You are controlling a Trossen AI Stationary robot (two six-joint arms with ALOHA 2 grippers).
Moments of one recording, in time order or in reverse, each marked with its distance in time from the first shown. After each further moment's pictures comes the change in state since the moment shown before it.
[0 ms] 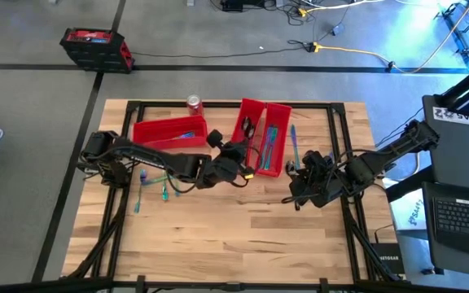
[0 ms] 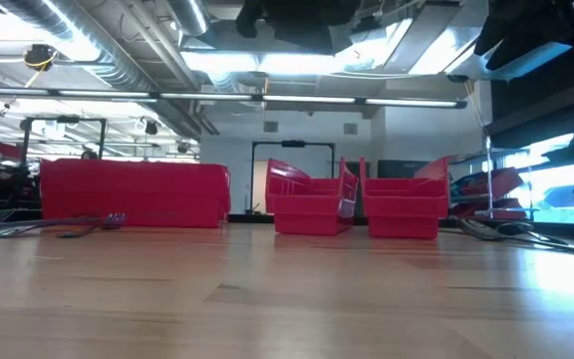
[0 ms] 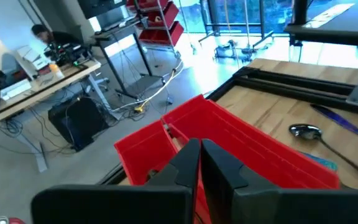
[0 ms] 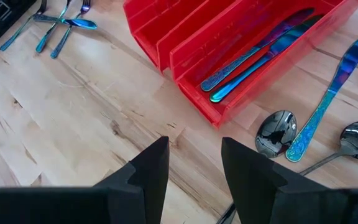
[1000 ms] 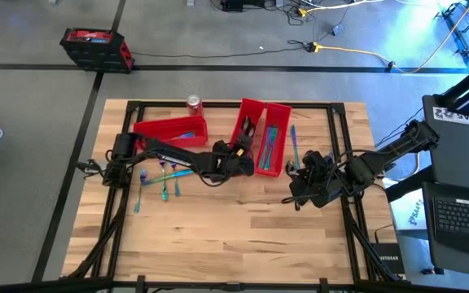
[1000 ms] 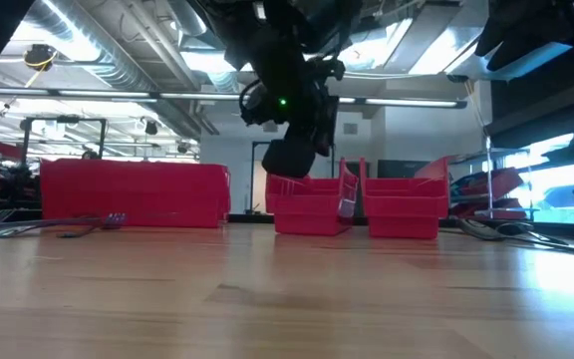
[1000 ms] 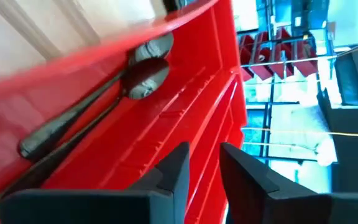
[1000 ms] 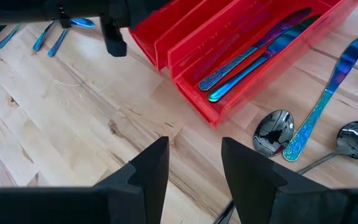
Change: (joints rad) left arm 0.126 0.240 0.000 -0.064 0.040 -1.987; right arm 0.000 0.000 0.000 -0.010 0.000 0.000
